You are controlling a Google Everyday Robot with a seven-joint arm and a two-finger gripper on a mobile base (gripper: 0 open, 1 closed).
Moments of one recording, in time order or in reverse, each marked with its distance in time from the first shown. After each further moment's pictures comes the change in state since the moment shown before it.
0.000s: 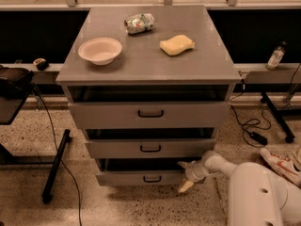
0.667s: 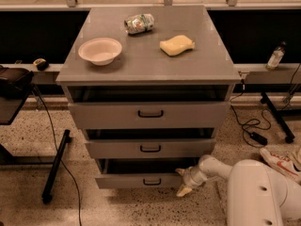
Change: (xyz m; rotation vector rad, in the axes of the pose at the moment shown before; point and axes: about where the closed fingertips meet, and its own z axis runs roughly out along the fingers) arm -0.009 0.036 0.013 -0.074 0.018 -0.041
